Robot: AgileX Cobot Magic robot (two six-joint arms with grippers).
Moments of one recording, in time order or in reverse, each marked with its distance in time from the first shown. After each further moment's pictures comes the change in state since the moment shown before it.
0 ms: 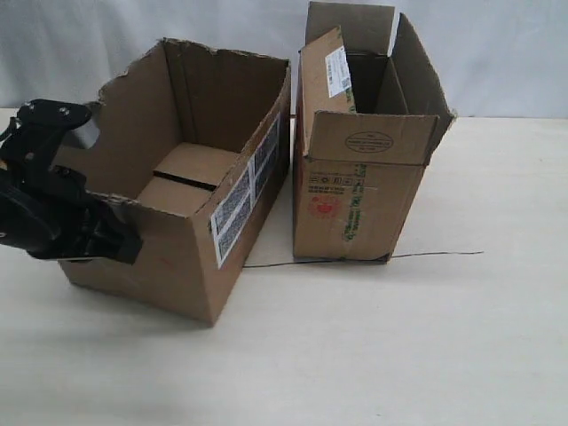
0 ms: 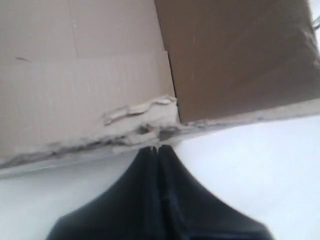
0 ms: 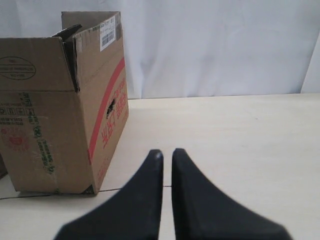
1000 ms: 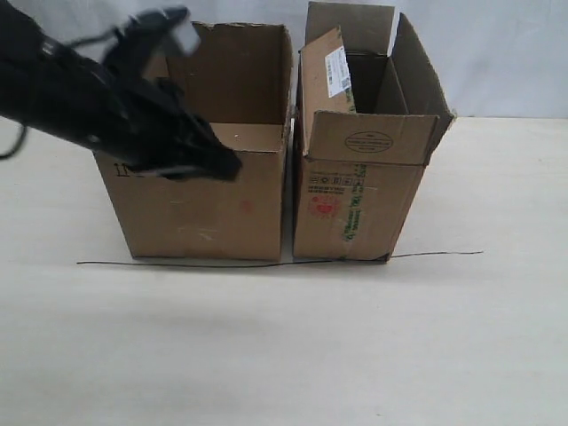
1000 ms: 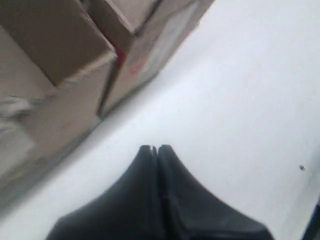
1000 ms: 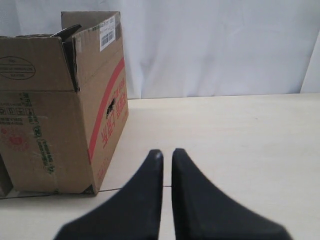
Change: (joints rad) left arm -0.116 0.137 -0.343 -0.191 0.161 0.118; right arm 0.000 0.000 0.000 0.000 0.000 0.000
